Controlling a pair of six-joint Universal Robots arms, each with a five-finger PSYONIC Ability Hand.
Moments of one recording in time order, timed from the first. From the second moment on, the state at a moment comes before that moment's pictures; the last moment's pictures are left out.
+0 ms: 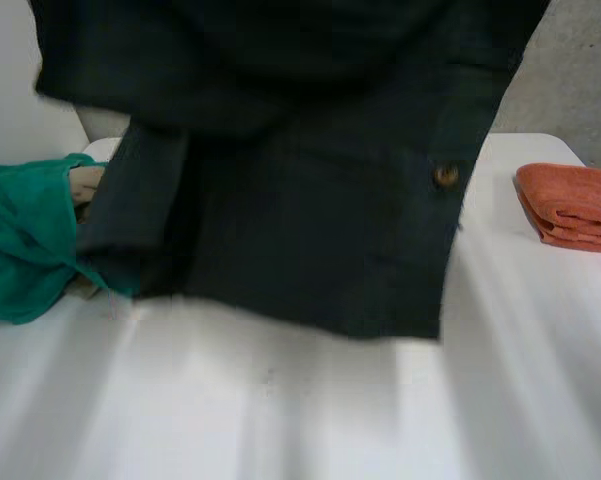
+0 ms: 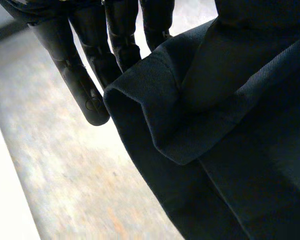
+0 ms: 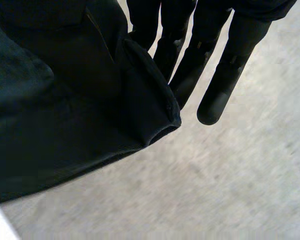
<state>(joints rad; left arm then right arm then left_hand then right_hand) 4.41 -1.54 -1.17 3.36 -1.46 3.36 1.99 -1.43 0.79 0.28 1.50 2.73 1.14 1.20 1.19 1.20 1.00 1.11 1.17 1.19 1.20 1.00</state>
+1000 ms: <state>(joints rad) 4.30 -1.74 -1.62 3.30 -1.53 3.34 1.98 -1.12 1.14 0.42 1.49 2.68 0.66 0.64 0.64 0.64 0.47 0.37 0.37 0.37 0.37 0.20</state>
